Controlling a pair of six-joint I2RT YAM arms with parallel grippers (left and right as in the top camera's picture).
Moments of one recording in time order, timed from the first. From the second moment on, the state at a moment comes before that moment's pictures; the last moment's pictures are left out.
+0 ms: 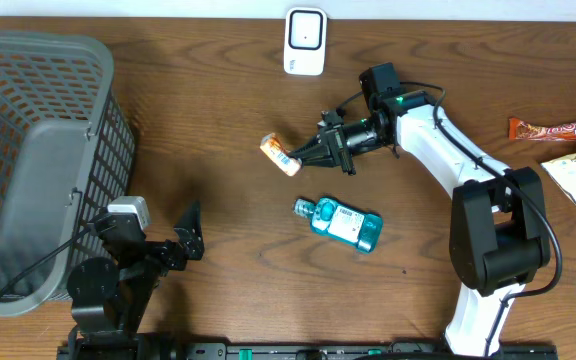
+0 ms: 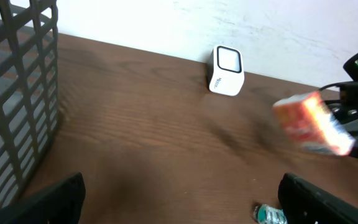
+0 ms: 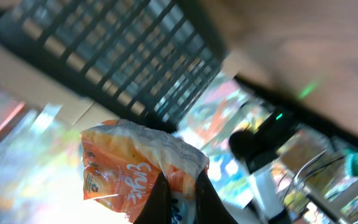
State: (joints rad) left arm 0.05 0.29 0.44 -0.45 0.26 -0.23; right arm 0.31 2.02 1.46 -0.77 -1.31 0.97
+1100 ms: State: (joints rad) left arm 0.05 0.29 0.44 -0.45 0.26 -0.23; right arm 0.34 2.04 1.46 0.35 -0.01 0.39
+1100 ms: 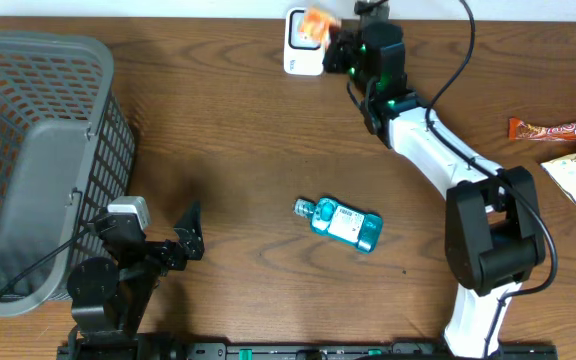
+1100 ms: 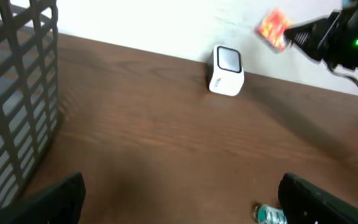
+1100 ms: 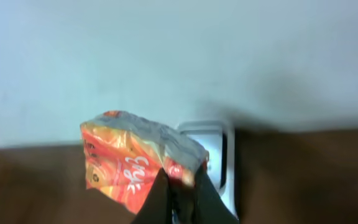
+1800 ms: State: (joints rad) left arm 0.05 0.29 0.44 -0.45 0.26 -0.23; right arm 0.35 2.45 1.57 0.86 0.06 0.13
